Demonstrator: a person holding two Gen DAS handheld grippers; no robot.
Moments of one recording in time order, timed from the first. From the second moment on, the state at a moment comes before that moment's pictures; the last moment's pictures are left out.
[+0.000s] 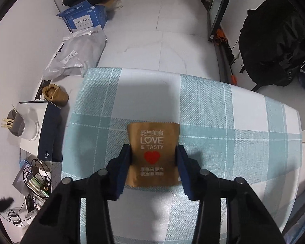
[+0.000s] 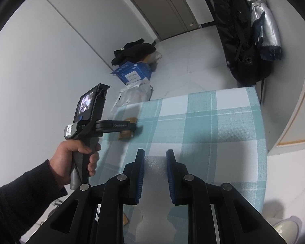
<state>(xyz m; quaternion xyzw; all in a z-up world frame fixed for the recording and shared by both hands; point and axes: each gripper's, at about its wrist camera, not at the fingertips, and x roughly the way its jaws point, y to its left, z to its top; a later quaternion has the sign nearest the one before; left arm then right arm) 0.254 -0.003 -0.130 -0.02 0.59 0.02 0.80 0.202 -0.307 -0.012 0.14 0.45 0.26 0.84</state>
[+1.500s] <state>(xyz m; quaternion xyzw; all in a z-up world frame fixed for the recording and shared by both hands) 0.103 -0.077 0.063 -0.08 0.39 -0.20 0.90 0.097 -0.365 0.117 0.17 0.30 0.22 0.91</state>
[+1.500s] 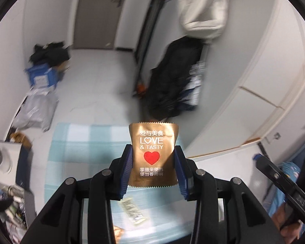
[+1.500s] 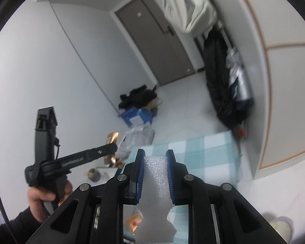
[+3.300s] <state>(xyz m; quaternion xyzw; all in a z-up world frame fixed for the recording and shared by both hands) 0.046 -0.392 -0.107 0.08 0.66 -0.41 0.63 0.006 -0.651 -0.096 0.35 0.40 -0.10 0.84</state>
